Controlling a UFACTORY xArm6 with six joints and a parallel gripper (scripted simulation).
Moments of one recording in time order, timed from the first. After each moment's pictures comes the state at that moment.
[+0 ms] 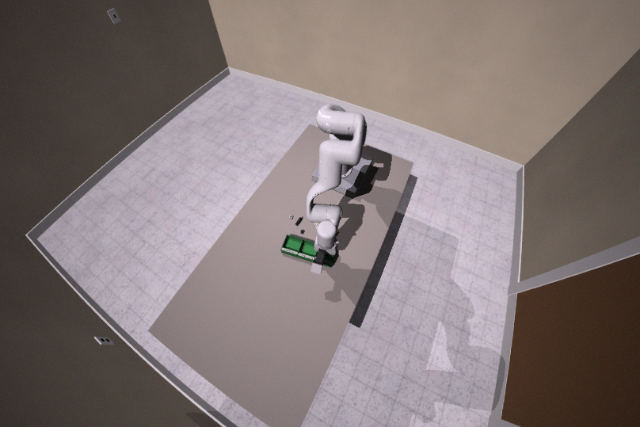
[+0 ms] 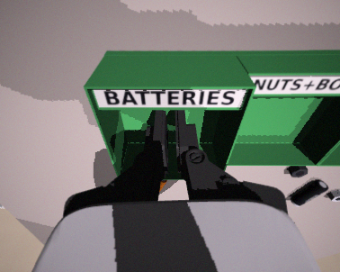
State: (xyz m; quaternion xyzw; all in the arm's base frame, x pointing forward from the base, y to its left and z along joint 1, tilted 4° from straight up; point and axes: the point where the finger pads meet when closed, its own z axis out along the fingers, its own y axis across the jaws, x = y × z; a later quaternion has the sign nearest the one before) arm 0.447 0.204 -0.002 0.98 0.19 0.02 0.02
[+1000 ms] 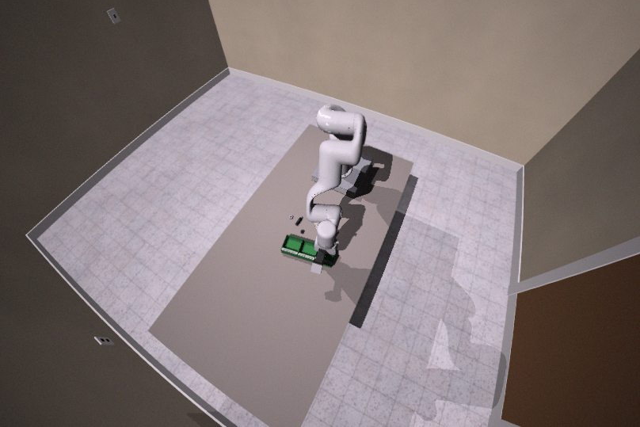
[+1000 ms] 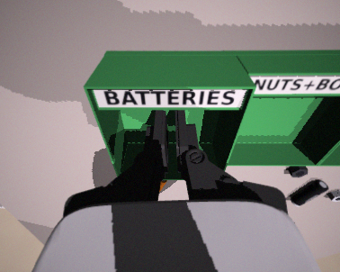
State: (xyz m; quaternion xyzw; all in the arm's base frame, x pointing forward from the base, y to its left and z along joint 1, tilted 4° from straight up) arm 0.447 0.204 -0.003 0.98 0.19 0.02 0.02
